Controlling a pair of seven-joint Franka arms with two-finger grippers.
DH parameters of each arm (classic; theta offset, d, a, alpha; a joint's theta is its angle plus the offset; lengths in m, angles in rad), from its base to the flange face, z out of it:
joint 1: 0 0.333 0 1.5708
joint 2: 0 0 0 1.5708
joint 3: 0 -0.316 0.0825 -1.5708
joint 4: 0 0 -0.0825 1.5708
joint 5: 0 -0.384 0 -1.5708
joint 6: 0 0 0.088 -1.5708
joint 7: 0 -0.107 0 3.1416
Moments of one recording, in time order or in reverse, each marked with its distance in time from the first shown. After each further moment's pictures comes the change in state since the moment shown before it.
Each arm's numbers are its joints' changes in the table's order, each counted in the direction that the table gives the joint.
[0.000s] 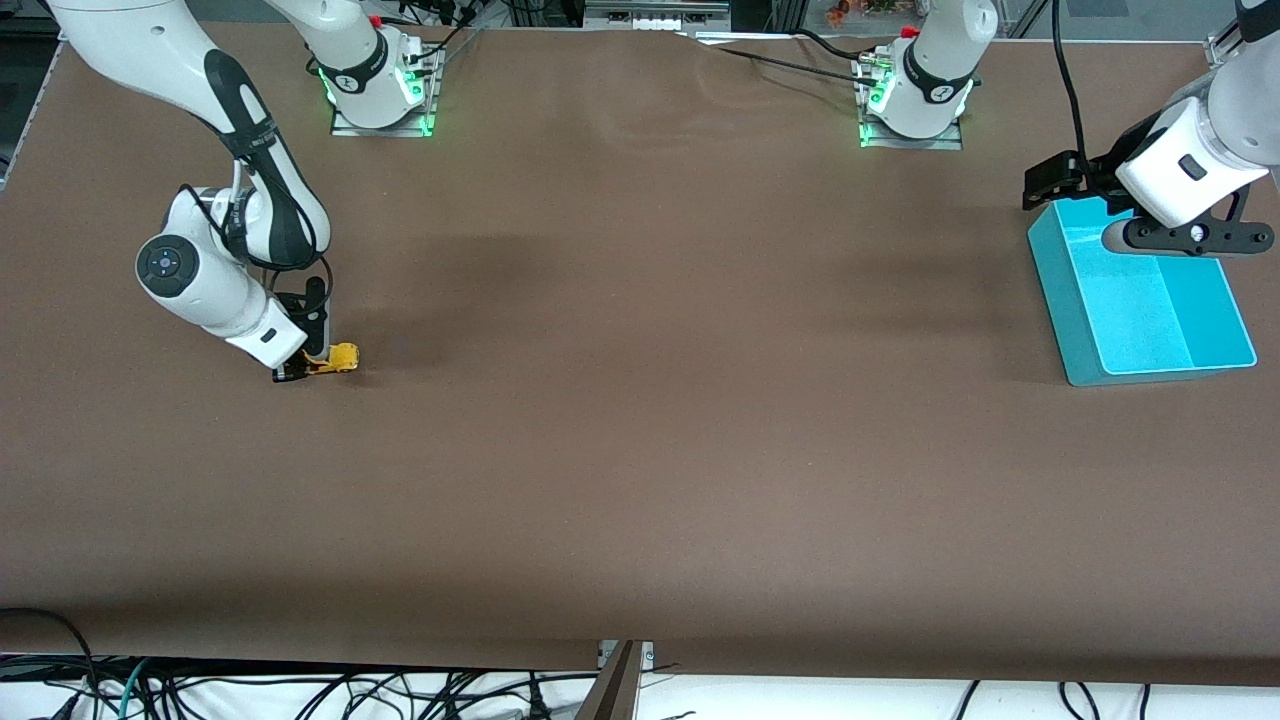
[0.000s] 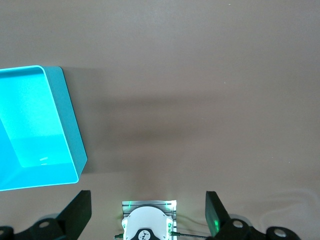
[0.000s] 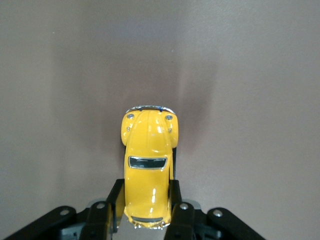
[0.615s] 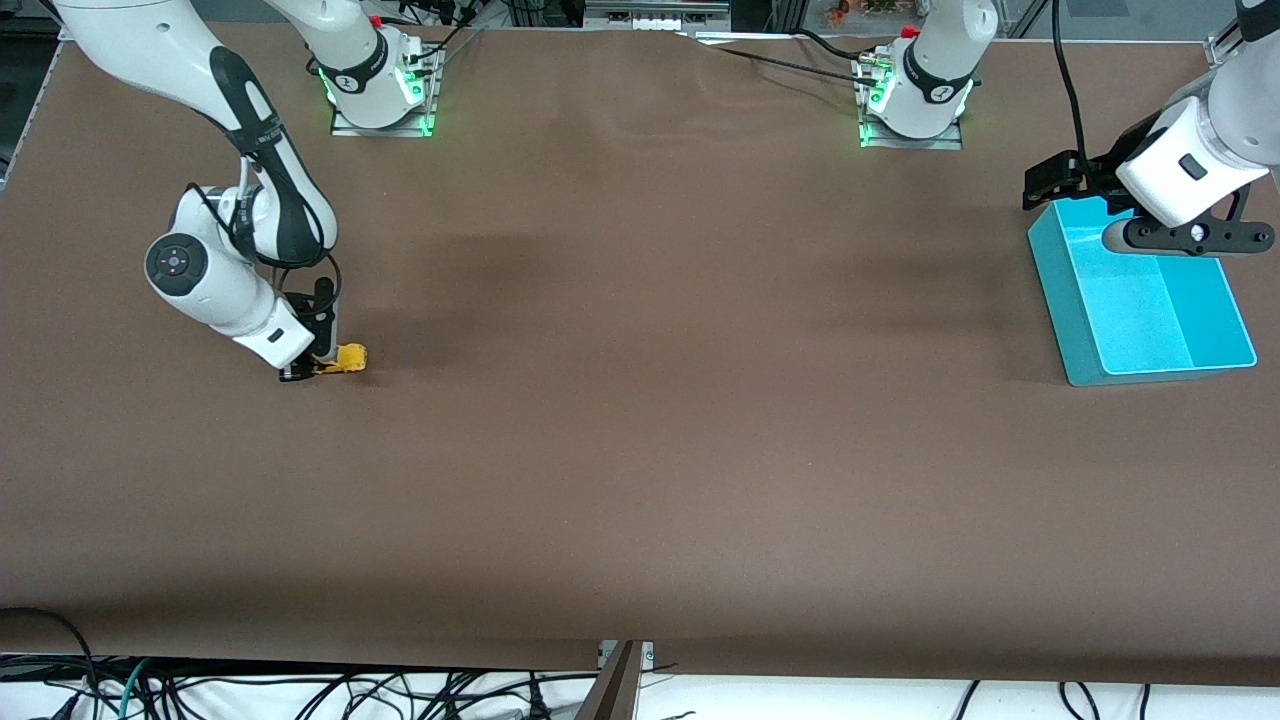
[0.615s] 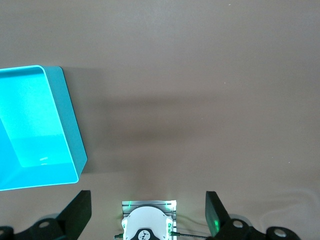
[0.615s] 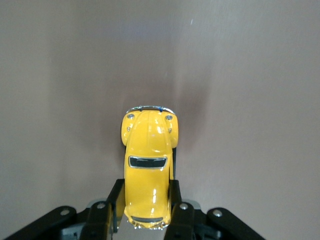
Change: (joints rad) left arm 0.000 0.000 0.001 0.000 0.000 0.000 0.002; right arm 0.004 0.002 -0.041 -0.003 0.000 0.000 -0.077
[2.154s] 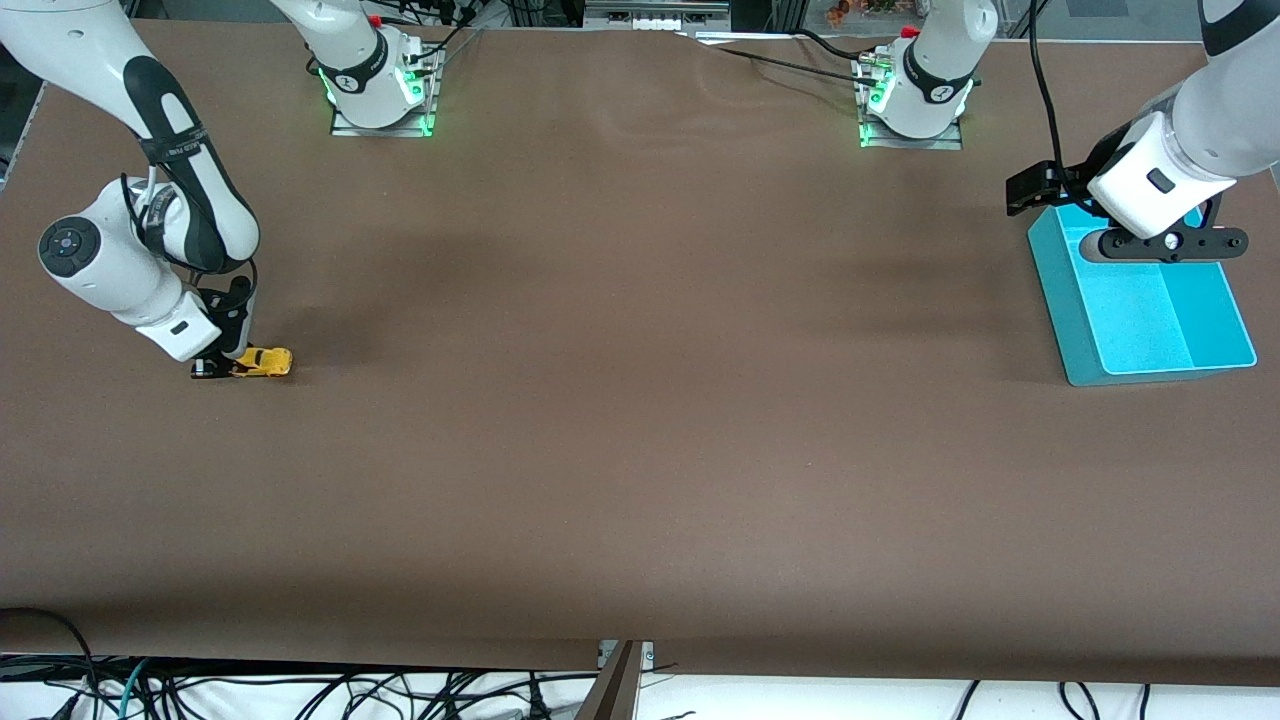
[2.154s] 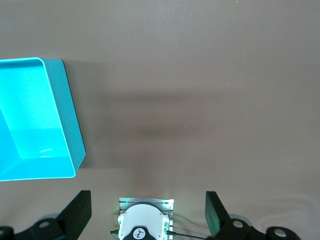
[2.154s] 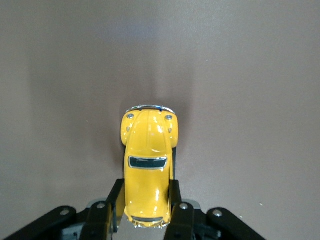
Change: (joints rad) left arm 0.011 -0.016 0.045 -0.004 -0.018 0.000 0.073; right arm -0.267 -0.018 -0.007 -0.003 0.000 0.103 0.211
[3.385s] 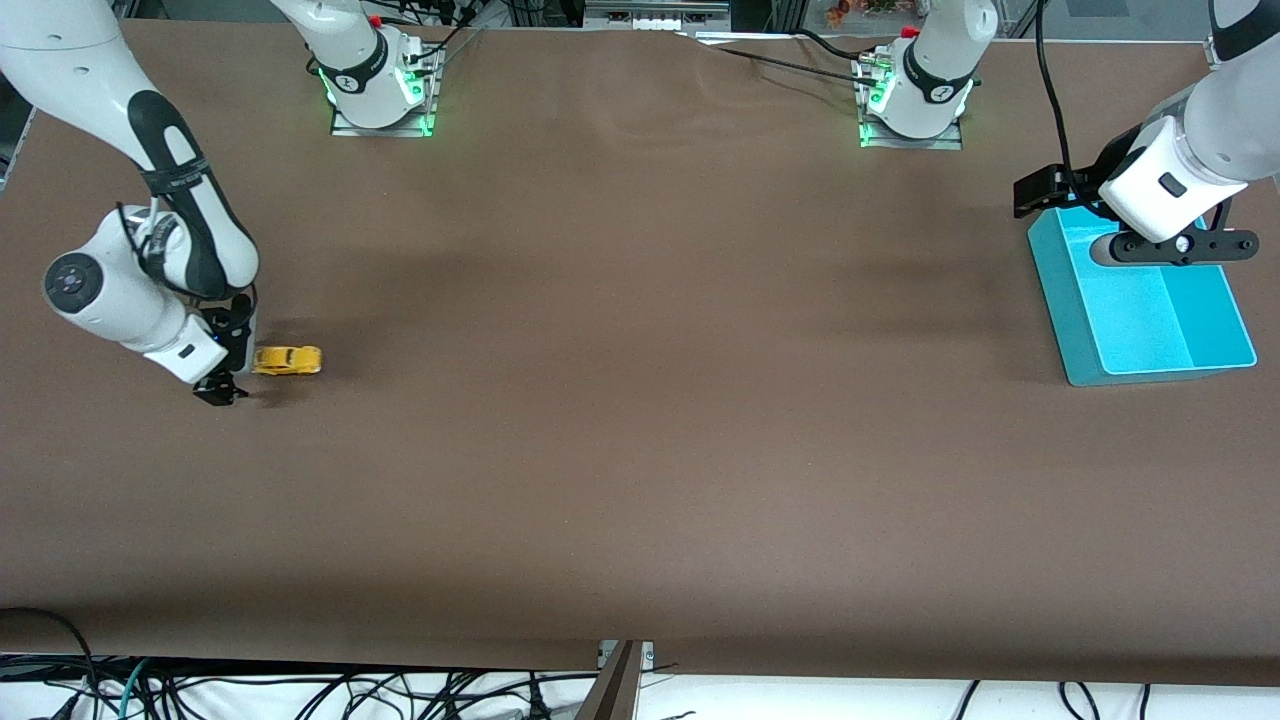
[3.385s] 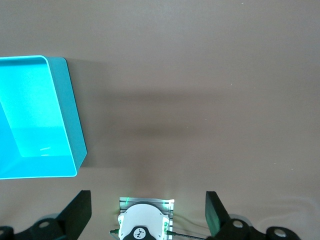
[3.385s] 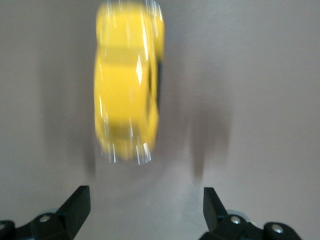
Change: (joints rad) left arm 0.017 -0.001 -0.002 -0.001 0.000 0.000 -0.001; right arm 0.000 -0.100 -0.010 0.200 0.000 -0.191 0.050
